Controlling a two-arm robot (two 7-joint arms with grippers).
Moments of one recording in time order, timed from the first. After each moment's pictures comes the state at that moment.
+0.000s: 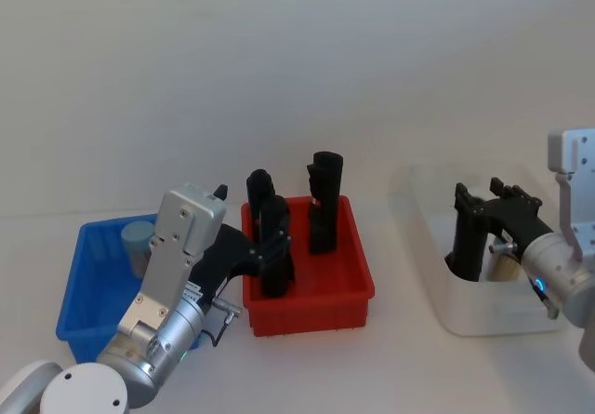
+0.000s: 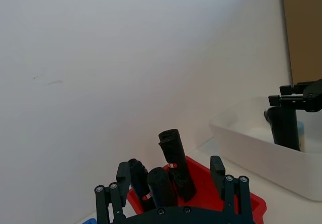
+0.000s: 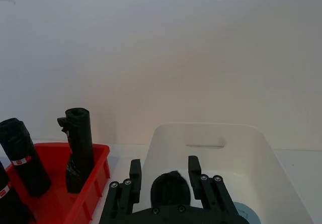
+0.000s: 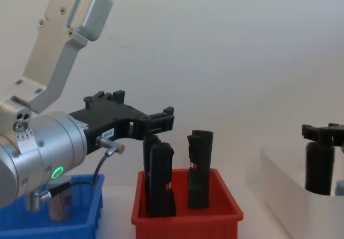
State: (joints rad) left arm -0.24 0.38 0.45 -1.63 -0.20 0.01 -0.01; right arm 0.38 0.17 -0.14 -1.25 0.23 0.13 0.12
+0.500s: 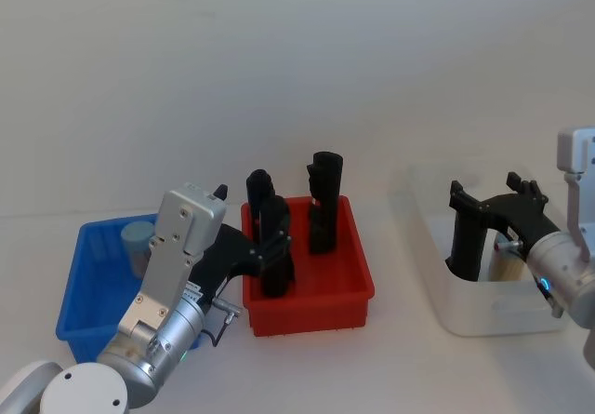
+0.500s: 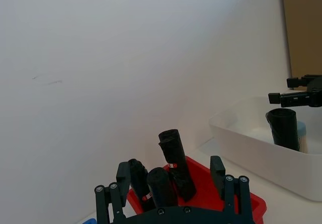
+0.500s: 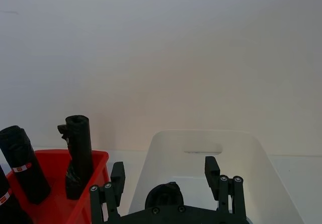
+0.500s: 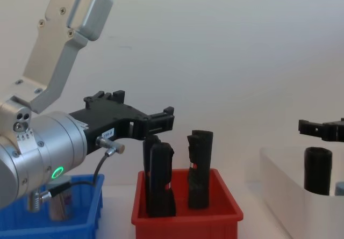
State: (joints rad) left arm -0.24 0.38 0.45 -1.63 -0.20 0.01 -0.01; right arm 0.37 0.18 -0.13 -1.27 0.24 0.11 0.12
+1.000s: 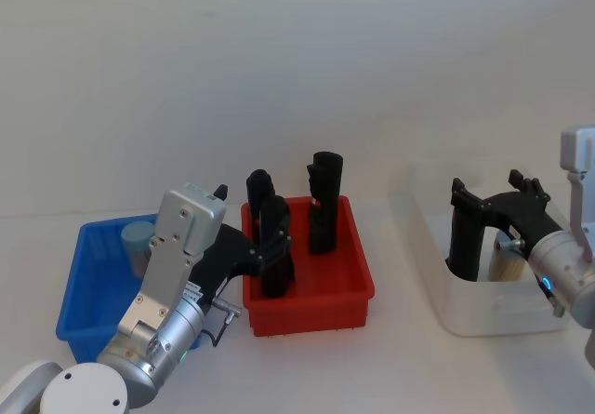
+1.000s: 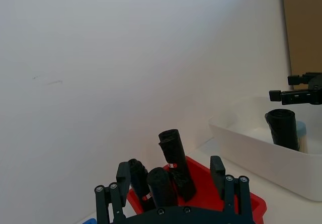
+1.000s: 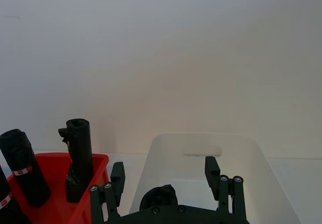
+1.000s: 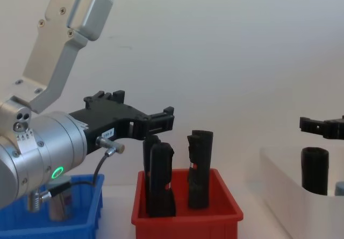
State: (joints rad) left arm -0.24 0.38 0.45 -1.63 -0.20 0.01 -0.01; right arm 0.36 0.18 -0.13 -1.28 0.24 0.10 0.12
